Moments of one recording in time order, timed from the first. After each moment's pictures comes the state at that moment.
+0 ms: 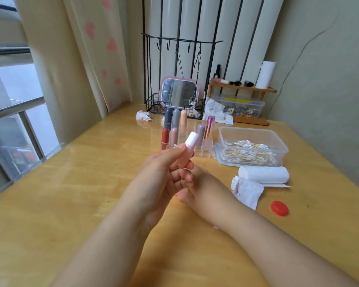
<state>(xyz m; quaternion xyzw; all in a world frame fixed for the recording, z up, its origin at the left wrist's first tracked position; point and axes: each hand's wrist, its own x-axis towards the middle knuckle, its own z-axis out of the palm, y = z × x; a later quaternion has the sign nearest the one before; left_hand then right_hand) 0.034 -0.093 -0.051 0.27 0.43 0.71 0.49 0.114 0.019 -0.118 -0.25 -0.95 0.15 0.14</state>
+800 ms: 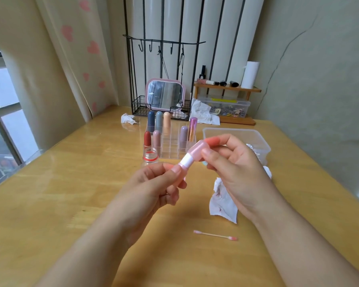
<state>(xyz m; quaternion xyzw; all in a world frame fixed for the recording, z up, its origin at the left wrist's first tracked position) 0.045 -0.090 -0.067 0.37 0.46 0.66 0.47 0.177 0.011 -0.042 -0.18 -0.66 0.59 0.42</state>
